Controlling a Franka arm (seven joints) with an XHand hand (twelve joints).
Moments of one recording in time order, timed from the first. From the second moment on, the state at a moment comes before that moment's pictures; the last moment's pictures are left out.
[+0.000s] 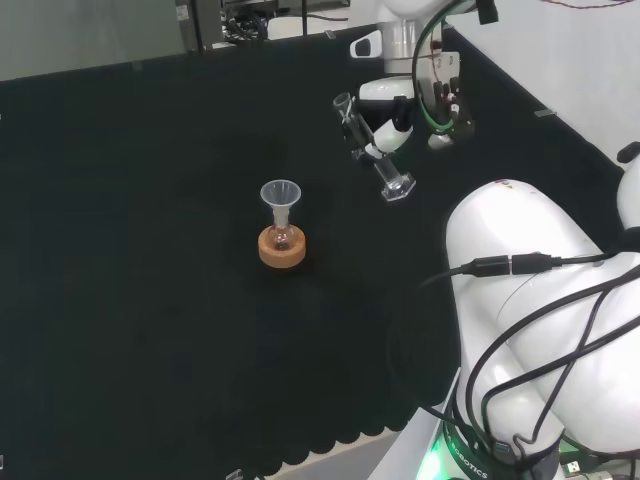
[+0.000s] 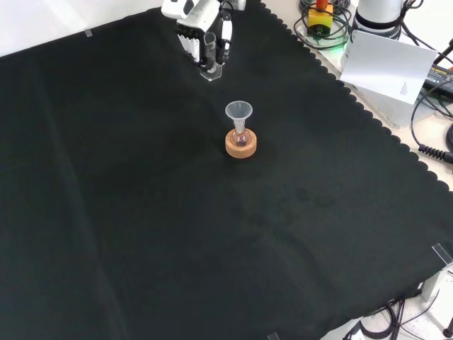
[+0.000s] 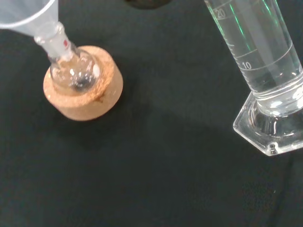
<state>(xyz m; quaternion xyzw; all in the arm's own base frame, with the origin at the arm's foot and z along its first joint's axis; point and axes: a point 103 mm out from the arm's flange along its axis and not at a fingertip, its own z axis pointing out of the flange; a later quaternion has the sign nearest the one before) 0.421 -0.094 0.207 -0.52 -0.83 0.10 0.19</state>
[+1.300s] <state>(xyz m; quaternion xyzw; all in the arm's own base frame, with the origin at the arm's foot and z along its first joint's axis) 0.396 -0.039 0.187 -0.43 -0.81 0.32 0.24</state>
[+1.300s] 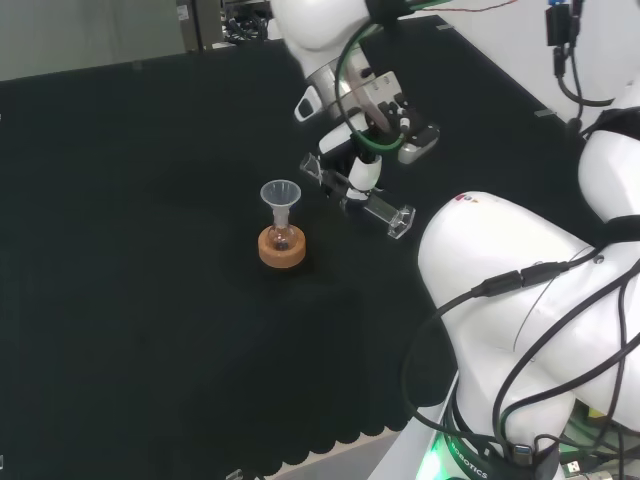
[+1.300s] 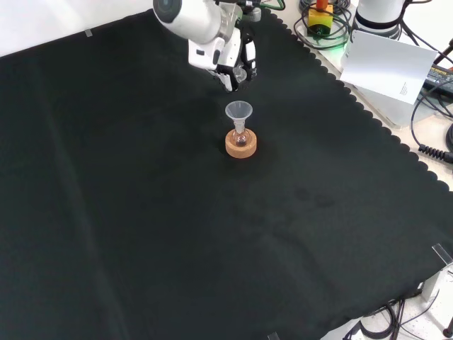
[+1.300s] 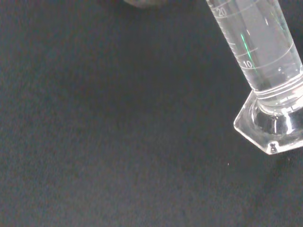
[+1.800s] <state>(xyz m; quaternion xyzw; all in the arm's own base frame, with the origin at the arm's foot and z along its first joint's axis) 0.401 -0.012 0.186 -0.42 -0.78 0.41 0.23</state>
